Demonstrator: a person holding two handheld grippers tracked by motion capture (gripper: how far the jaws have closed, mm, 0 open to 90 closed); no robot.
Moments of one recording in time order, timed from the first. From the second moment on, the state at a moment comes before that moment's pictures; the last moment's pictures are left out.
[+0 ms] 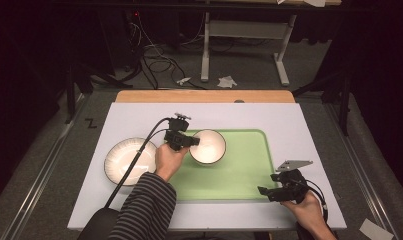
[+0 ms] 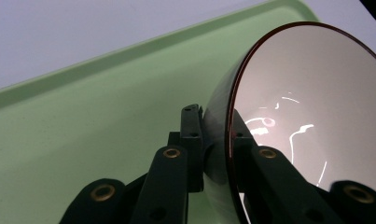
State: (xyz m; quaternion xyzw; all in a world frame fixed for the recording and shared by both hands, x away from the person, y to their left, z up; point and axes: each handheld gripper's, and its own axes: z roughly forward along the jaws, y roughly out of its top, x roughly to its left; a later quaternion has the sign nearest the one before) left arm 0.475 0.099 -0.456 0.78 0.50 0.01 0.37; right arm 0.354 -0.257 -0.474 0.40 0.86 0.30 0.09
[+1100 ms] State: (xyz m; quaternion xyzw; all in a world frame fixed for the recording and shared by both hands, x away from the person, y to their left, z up) left arm 0.500 0.084 -0.485 0.77 0.53 -0.01 0.35; right arm 0.355 -0.258 -0.475 0.40 0.86 0.30 0.08
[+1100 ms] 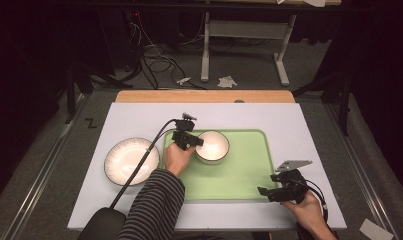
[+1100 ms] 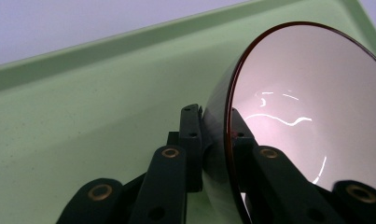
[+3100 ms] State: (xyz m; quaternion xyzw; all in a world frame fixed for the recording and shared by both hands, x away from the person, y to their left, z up) left arm 0.451 0.149 -0.409 0.79 0.48 0.10 0.36; right arm 0.355 -0.256 -0.475 0.40 0.86 0.30 0.08
